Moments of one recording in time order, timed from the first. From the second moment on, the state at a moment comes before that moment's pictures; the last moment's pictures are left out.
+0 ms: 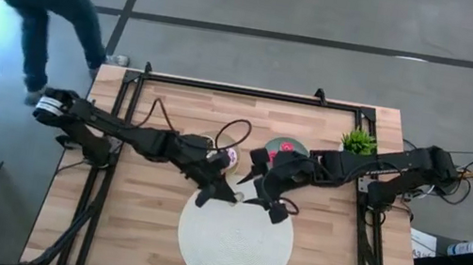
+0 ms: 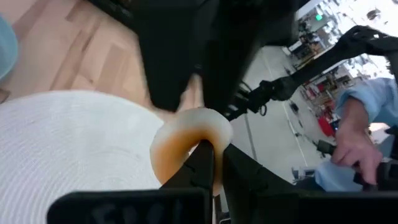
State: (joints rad) left arm -0.12 1.45 1.01 0.15 0.31 -0.71; right arm 0.17 1.49 1.26 -0.38 -0.10 -0.35
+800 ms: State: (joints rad) left arm -0.08 1.45 1.02 0.16 0.32 -0.72; right arm 0.18 1.49 1.26 -0.39 -0.10 -0.35
